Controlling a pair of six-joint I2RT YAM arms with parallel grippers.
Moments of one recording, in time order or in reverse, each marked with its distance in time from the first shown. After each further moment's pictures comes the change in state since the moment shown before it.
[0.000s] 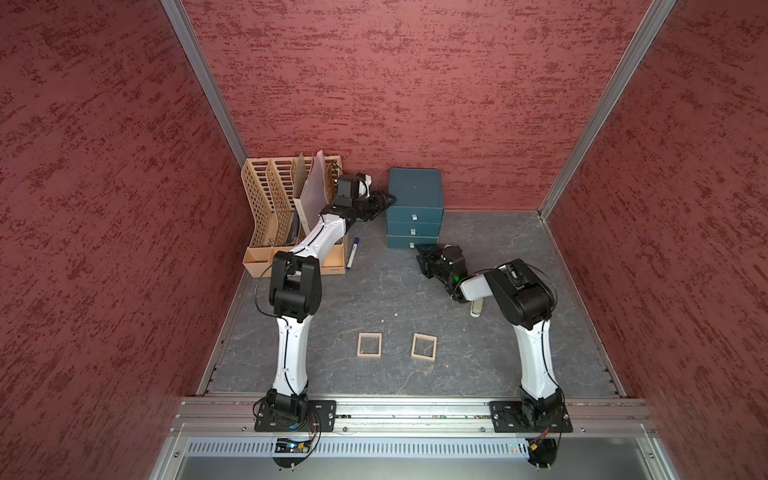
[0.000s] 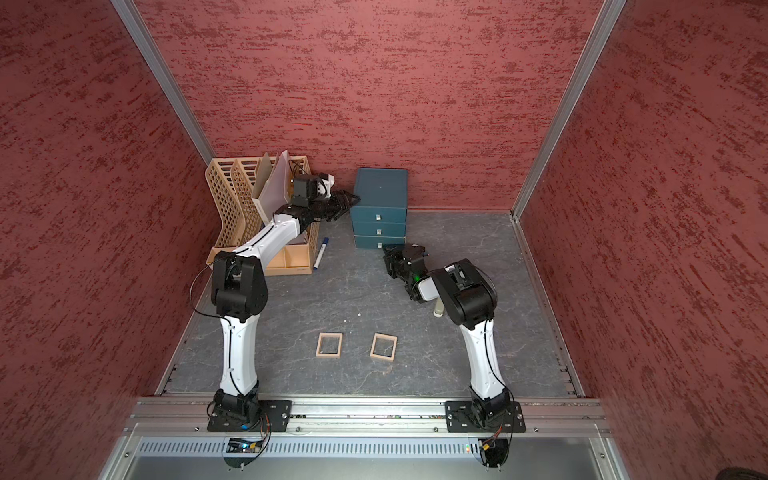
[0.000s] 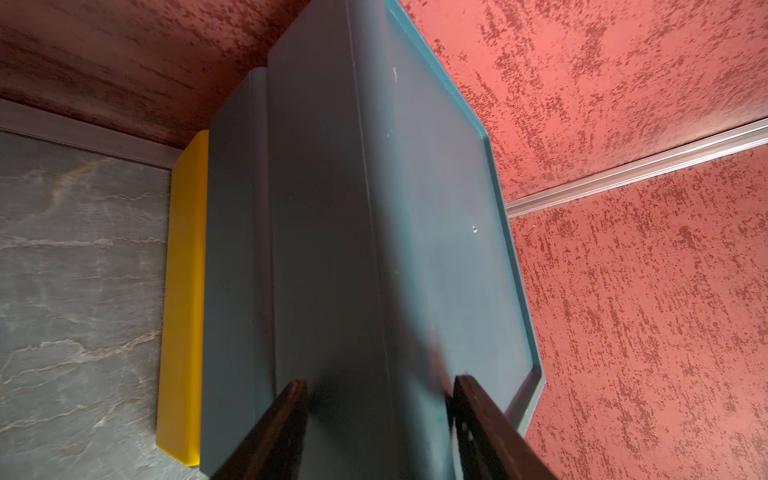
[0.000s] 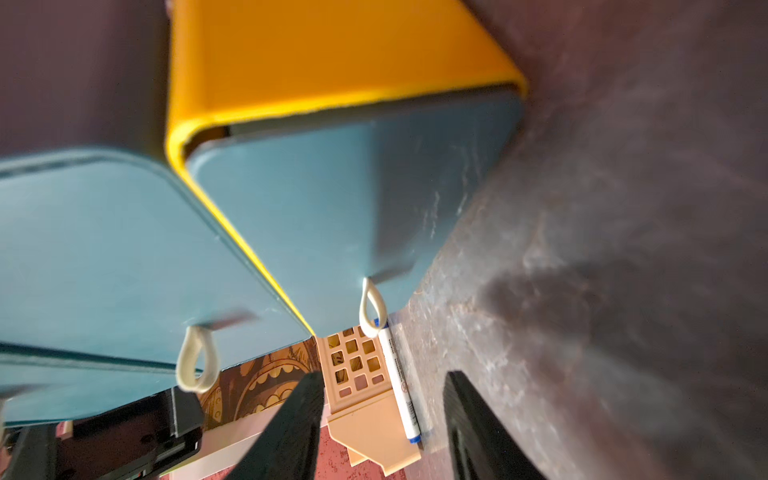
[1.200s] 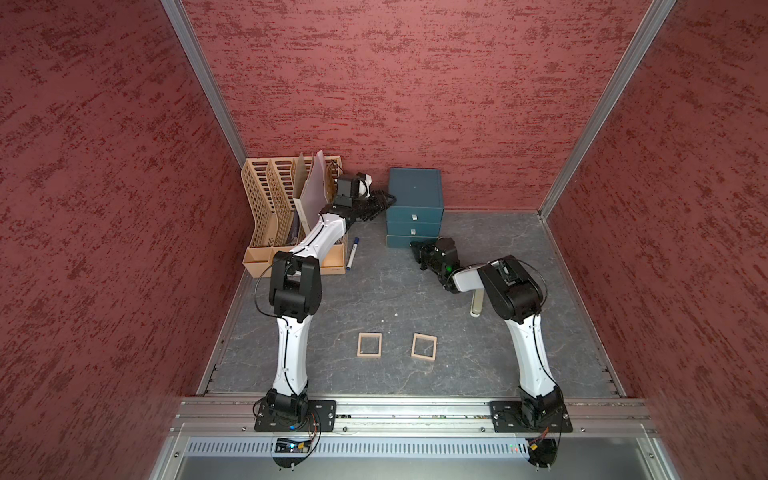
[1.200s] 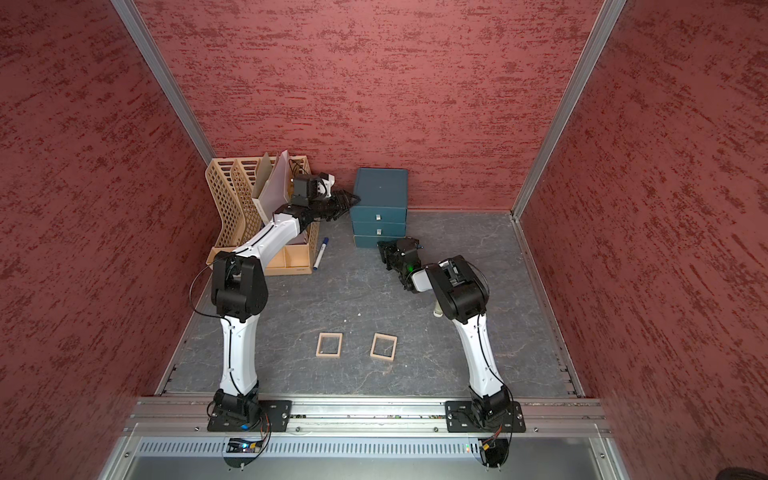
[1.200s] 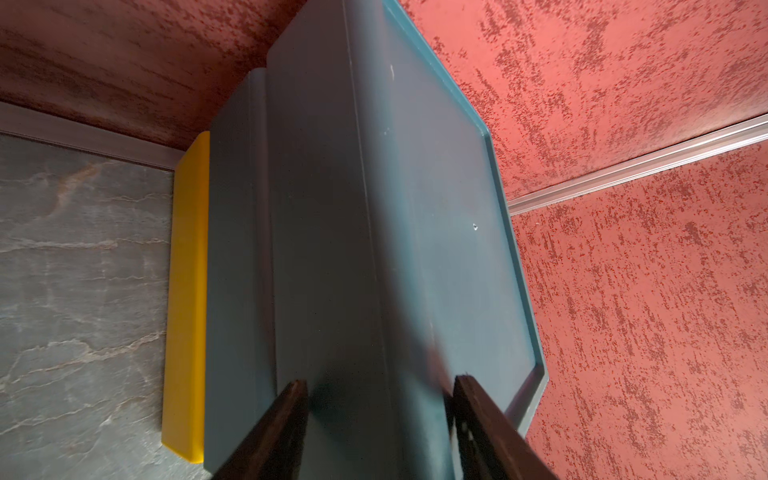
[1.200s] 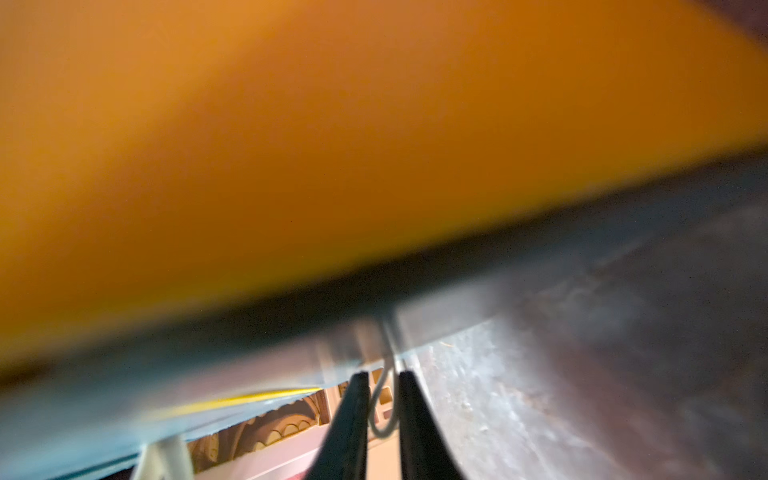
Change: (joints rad) left arm 0.000 0.000 0.008 -0.019 -0.003 0.016; right arm 0.004 0.094 0.180 -0.090 -0.003 0.014
